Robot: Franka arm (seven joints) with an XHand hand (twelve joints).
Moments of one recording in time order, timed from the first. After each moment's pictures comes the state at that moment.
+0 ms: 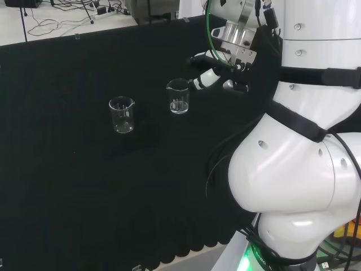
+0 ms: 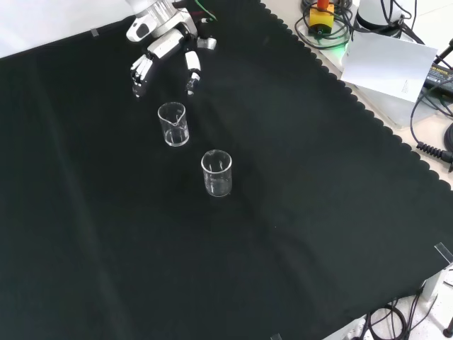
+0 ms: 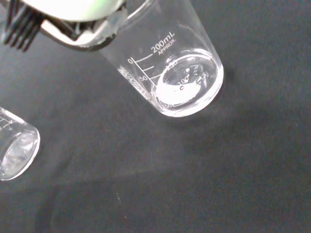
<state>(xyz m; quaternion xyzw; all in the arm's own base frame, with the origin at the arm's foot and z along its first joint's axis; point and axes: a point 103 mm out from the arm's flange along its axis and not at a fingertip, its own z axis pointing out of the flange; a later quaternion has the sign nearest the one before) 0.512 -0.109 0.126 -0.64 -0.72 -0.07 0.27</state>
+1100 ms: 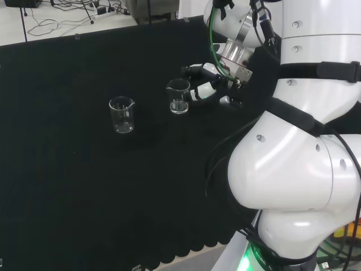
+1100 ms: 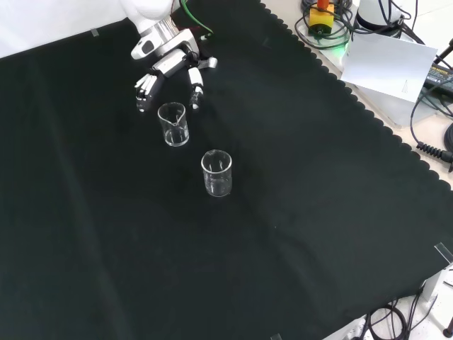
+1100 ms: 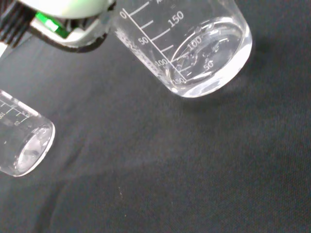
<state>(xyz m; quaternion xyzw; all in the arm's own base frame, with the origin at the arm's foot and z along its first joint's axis) 0.518 -0.097 0.077 -0.60 -0.74 -0.14 0.28</state>
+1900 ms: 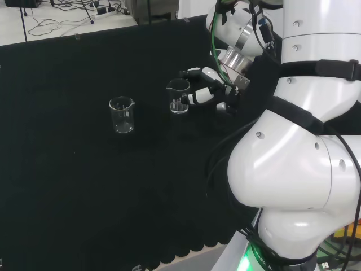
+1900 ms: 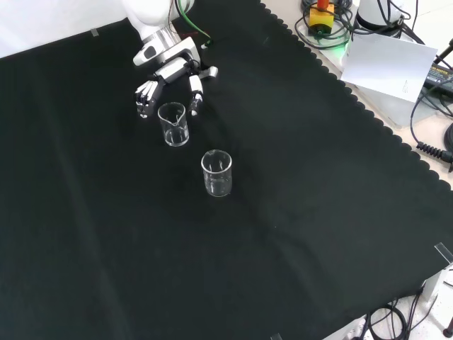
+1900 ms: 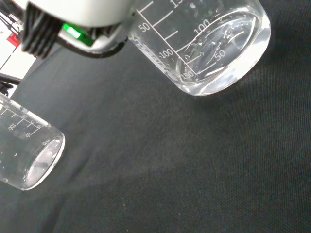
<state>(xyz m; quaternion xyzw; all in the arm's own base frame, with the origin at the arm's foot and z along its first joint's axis) 0.523 -0.089 0.058 -0.58 -0.74 -0.19 0.28</state>
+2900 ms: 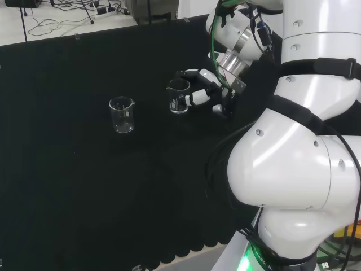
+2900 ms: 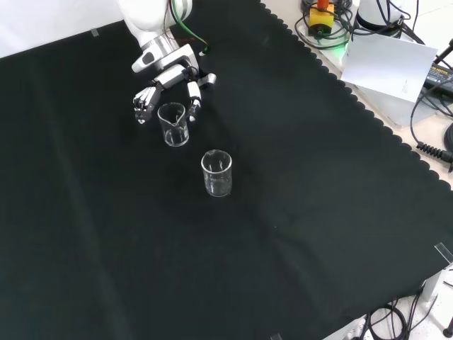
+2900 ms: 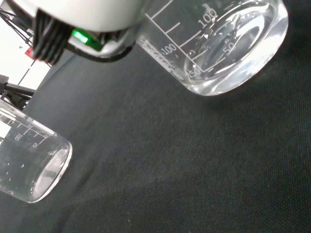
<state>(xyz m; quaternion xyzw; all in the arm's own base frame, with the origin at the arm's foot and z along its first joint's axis) 0.534 -0.079 0.045 -0.57 -0.73 -0.22 0.30</state>
